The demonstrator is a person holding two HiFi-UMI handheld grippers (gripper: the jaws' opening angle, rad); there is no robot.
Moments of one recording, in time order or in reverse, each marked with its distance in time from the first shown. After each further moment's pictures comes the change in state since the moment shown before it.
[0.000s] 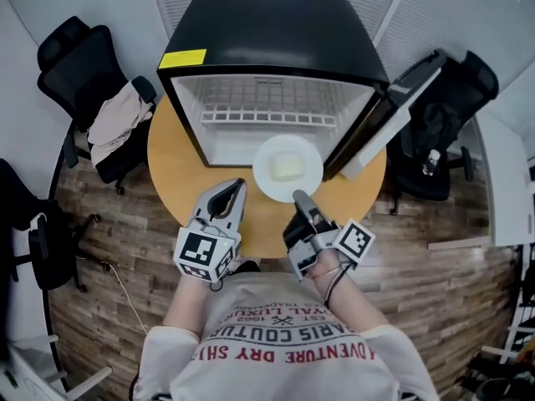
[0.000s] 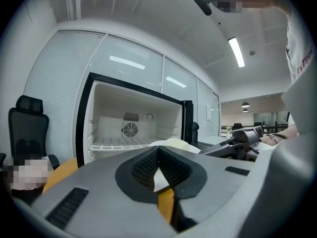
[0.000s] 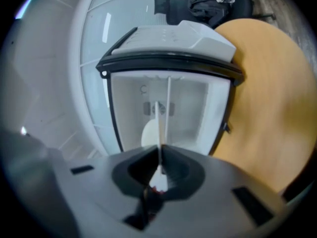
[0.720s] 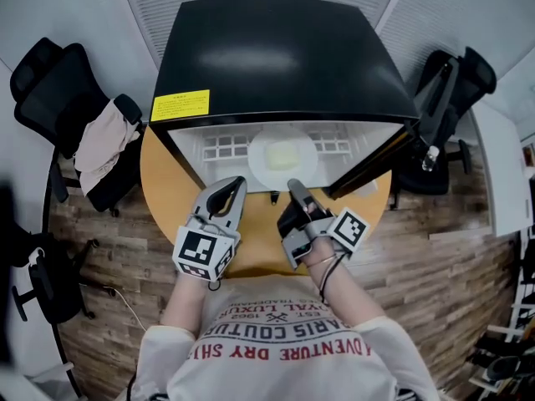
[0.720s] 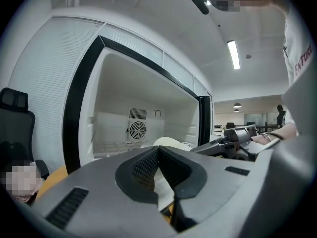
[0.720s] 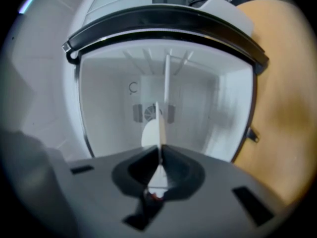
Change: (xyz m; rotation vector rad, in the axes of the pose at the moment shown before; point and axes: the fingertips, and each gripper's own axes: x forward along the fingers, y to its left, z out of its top) left arm 0.074 0.082 -0.001 0.002 0.021 -0.112; right arm 0.116 -0.009 0.032 0.022 -0.108 -0.027
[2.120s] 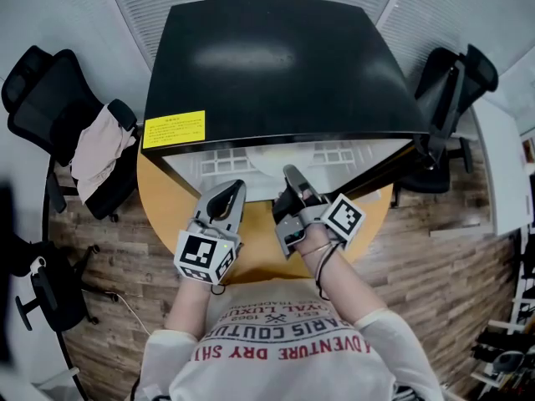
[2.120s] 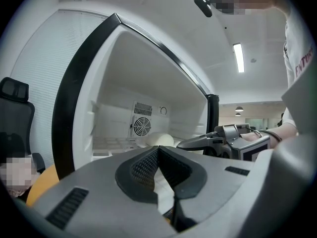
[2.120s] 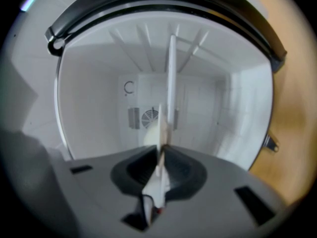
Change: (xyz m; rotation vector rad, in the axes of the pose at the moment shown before) left arm 0.024 0.022 -0.013 -0.057 0.008 0.002; right arm 0.055 0.006 0.021 0.004 -0.056 -0.005
